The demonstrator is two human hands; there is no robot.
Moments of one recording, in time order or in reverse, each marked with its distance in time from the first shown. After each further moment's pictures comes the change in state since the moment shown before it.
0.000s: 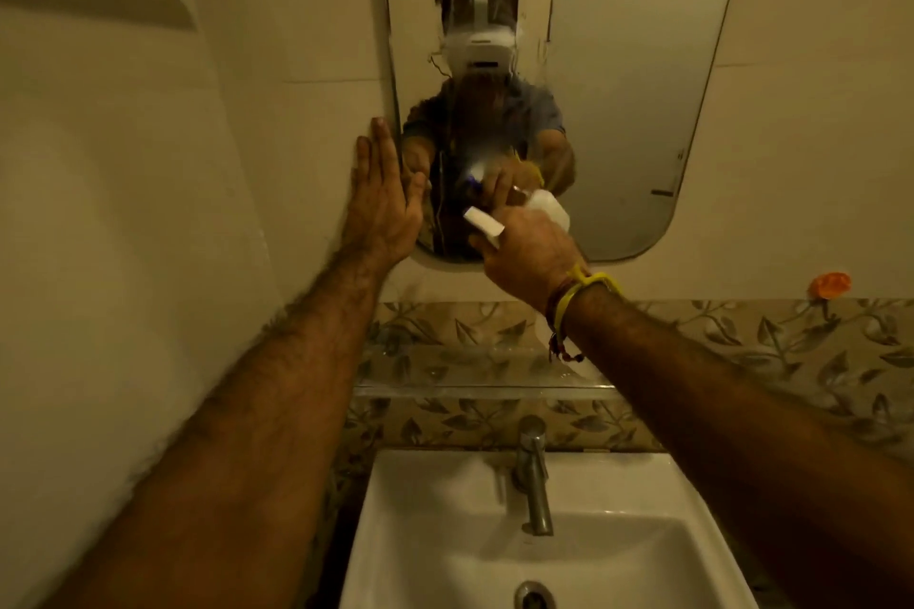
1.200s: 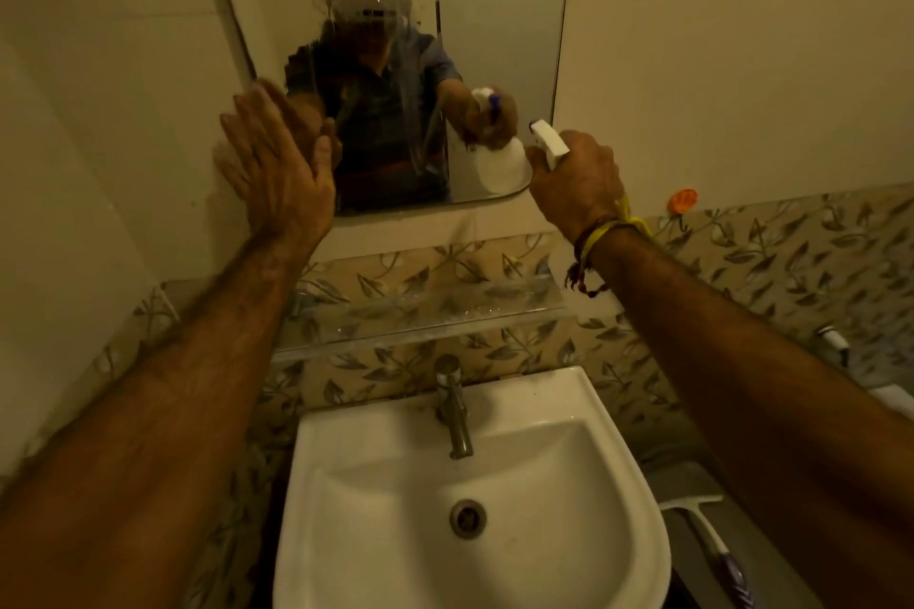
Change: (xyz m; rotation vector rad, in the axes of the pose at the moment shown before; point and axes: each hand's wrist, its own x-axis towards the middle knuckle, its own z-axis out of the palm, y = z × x) left_hand -0.035 0.026 0.034 0.101 0.067 -0.123; right_hand -0.056 0.111 -0.071 0.041 0.371 0.480
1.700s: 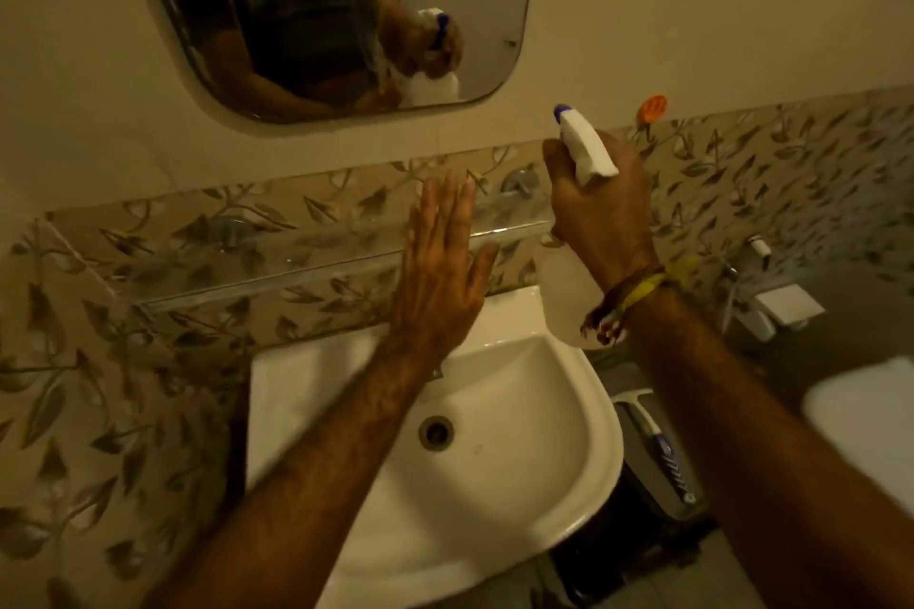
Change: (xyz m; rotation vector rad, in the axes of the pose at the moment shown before) left_hand -0.208 0.074 0.077 -0.402 -0.332 0.416; right_hand -0.100 0.042 -0.016 0.276 0.089 0.058
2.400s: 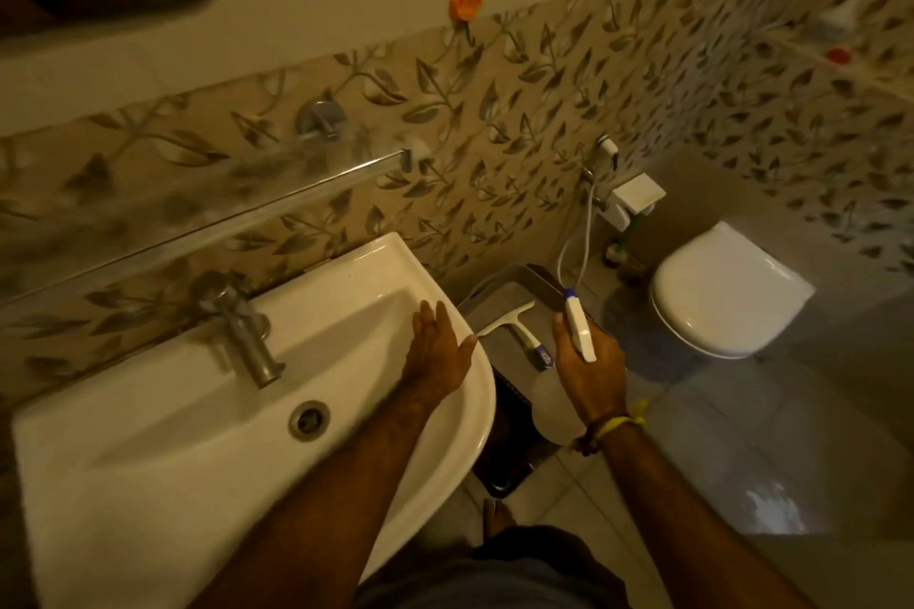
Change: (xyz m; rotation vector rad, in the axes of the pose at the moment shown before) left_hand -0.093 0.062 0.244 -0.023 -1.036 -0.472; right_hand -0.151 0.269 -0.131 -0.343 0.123 0.537
